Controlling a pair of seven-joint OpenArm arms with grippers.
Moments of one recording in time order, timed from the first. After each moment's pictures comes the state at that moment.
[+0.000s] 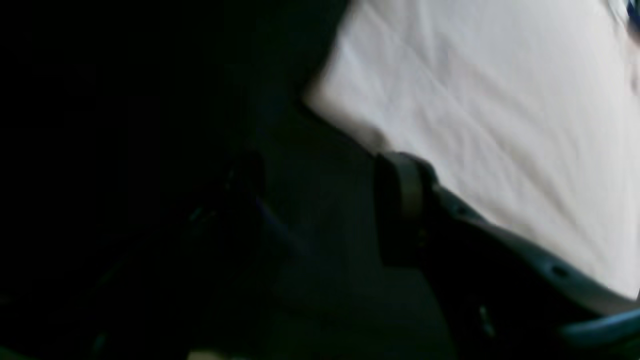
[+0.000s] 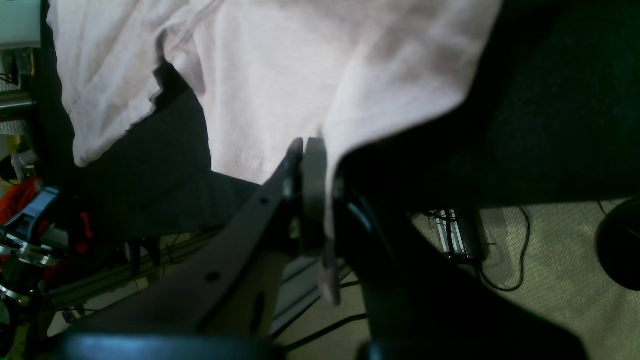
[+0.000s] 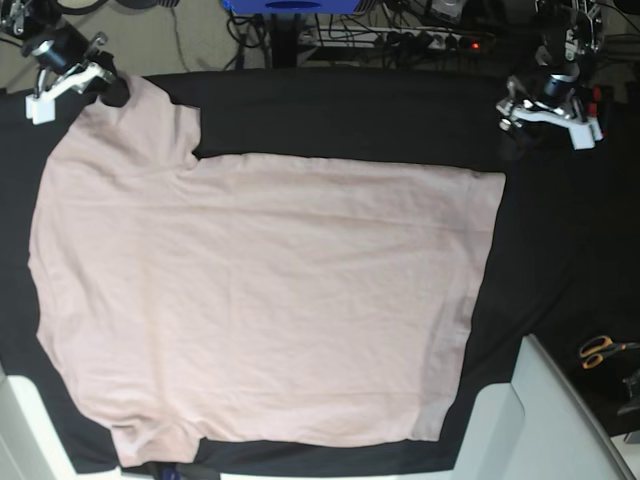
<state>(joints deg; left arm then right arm) 28.2 -15.4 -24.2 76.1 -50.2 -17.9 18.4 -27.9 7.6 30.5 73.4 51.2 35.6 -43.8</state>
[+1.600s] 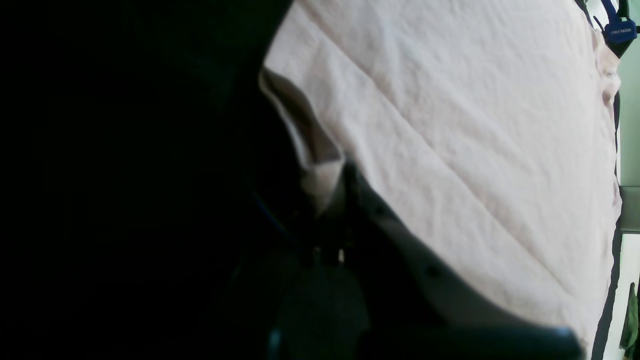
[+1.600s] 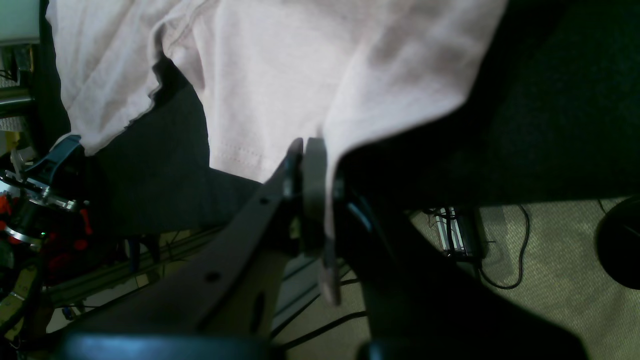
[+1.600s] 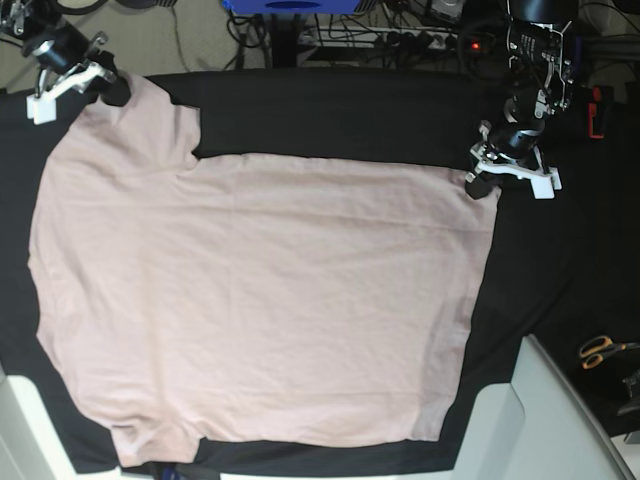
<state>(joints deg) 12.2 -15.8 -13.0 60.7 -51.0 -18.4 17.0 -28.0 7.6 30.3 73.4 51.2 35.6 -44.1</state>
